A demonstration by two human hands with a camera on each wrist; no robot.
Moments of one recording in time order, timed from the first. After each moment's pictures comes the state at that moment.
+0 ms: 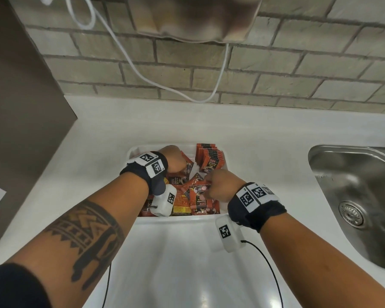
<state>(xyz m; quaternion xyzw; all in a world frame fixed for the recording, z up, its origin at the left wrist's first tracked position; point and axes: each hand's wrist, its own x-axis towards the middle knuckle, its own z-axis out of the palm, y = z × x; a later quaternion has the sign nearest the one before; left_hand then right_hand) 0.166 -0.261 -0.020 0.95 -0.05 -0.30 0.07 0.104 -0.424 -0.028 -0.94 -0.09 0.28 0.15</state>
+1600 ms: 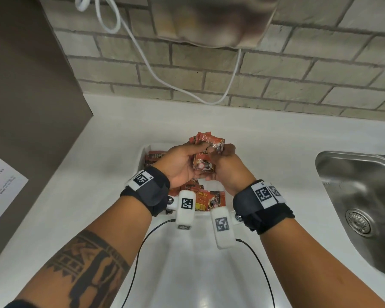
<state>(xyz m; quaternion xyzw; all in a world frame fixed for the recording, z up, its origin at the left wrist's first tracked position) 0.104 -0.255 -0.004 0.49 0.02 -0.28 0.83 0.098 -0.396 -0.001 -0.73 0.07 0.12 0.67</state>
